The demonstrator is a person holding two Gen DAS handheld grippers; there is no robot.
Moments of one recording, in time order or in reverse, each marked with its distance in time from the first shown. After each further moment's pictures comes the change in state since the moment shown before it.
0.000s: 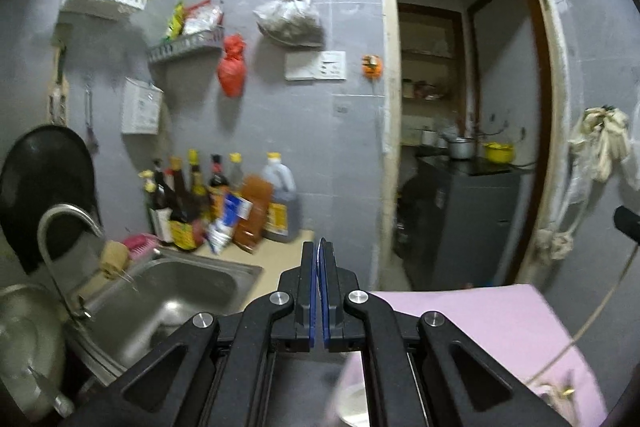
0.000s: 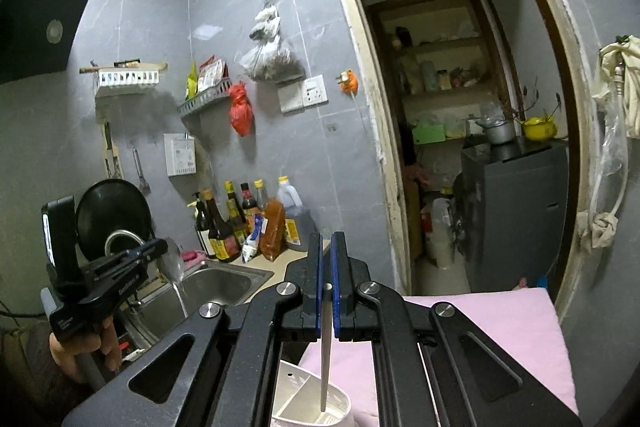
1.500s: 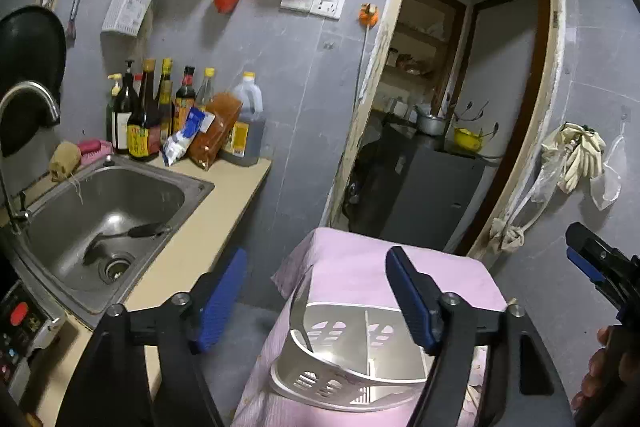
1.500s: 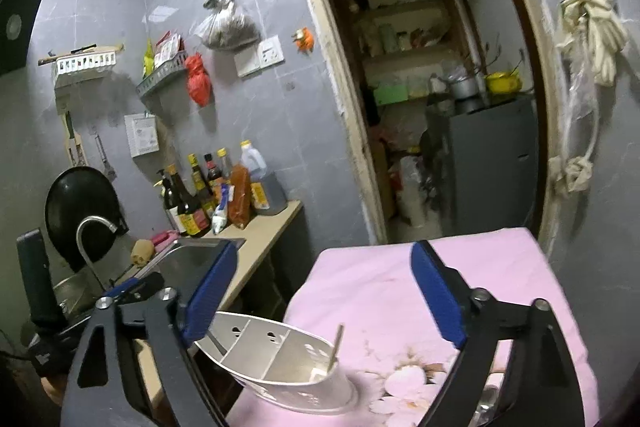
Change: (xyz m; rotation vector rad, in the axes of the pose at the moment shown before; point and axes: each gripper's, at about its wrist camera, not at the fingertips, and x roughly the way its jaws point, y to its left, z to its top) left arm 0.008 0.012 -0.073 -0.198 0.179 -0.212; right arm -0.006 -0.015 -0.052 0.101 0.094 -0.145
